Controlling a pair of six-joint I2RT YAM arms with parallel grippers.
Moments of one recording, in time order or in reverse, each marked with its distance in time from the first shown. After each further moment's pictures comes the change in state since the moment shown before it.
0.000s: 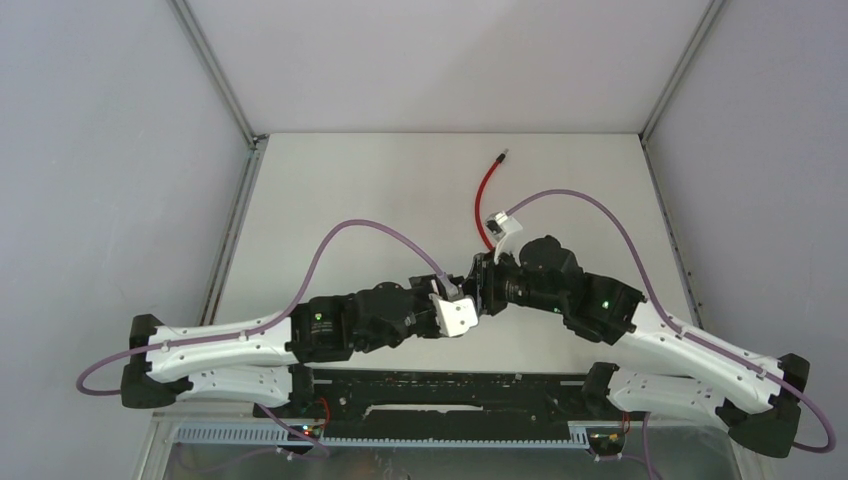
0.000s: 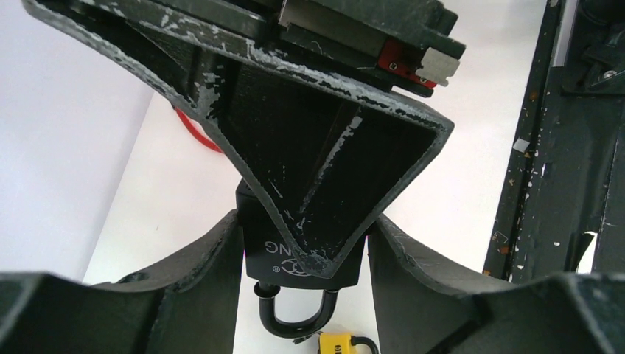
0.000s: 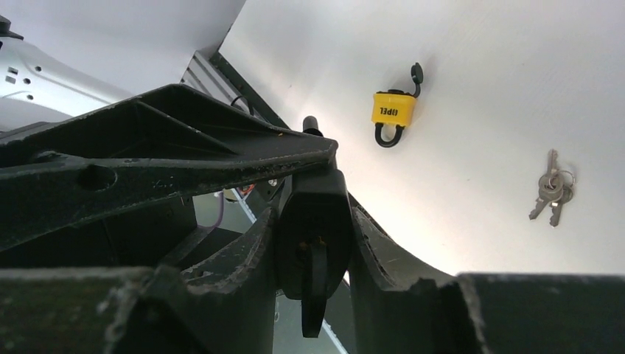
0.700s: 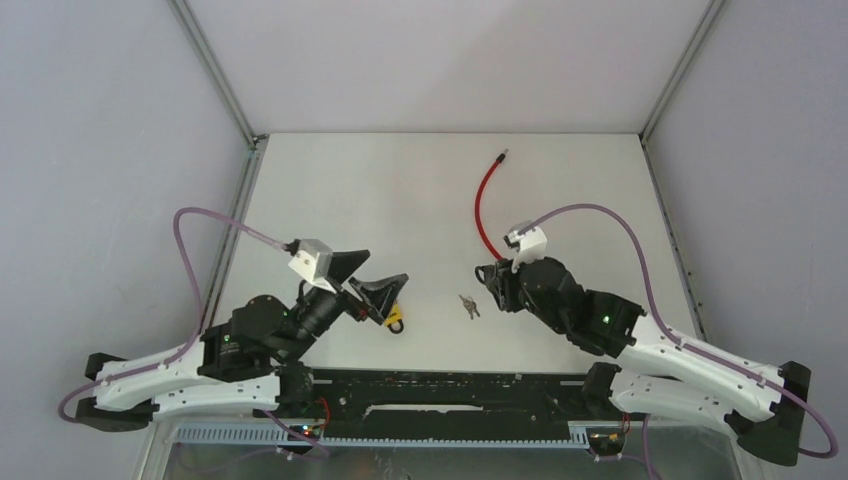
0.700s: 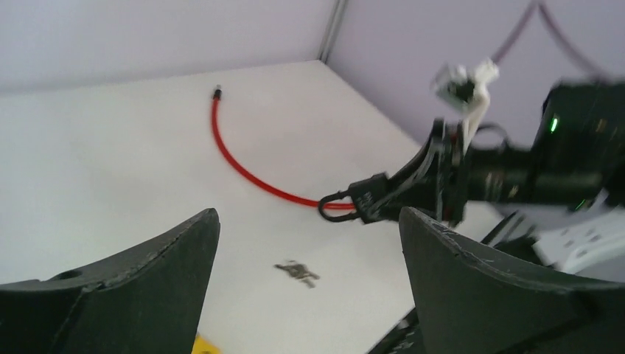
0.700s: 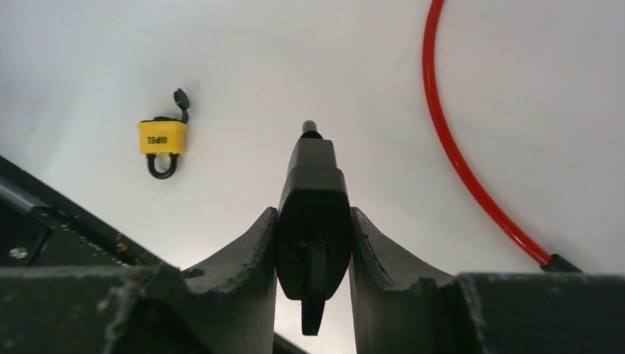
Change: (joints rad) left arm 0.003 -0.488 -0.178 0.116 -0.347 -0.544; right arm 0.008 -0.064 -0.119 -0.097 0.491 -0.232
